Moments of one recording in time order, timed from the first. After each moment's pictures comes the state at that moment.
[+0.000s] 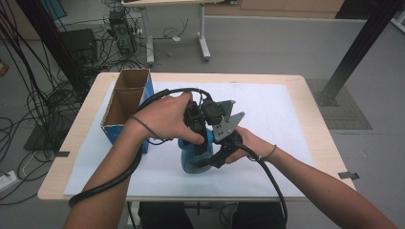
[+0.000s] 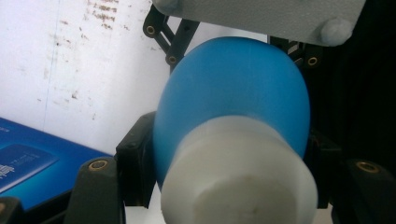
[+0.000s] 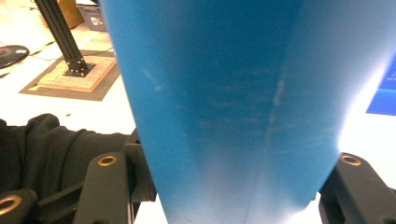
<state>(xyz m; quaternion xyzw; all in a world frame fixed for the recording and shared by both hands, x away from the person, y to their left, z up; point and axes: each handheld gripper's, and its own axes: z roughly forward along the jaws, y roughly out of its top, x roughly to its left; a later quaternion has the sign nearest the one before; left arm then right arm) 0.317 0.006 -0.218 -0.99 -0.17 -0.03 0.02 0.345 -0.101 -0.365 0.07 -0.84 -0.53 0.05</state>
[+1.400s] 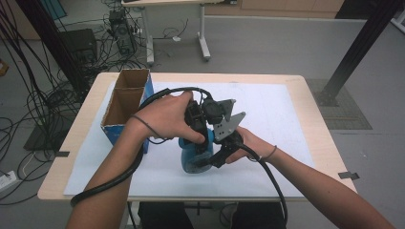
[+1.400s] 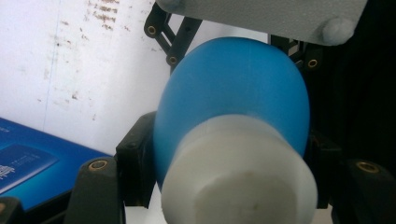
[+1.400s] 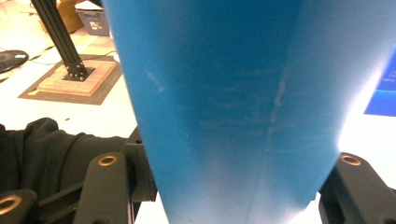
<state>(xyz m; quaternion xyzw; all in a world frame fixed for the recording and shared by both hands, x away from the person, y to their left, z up) 0.319 0.005 -0.218 -0.98 -0.17 -0.03 0.02 0.346 -0.102 -0.366 0.06 -0.84 -0.54 0.05</state>
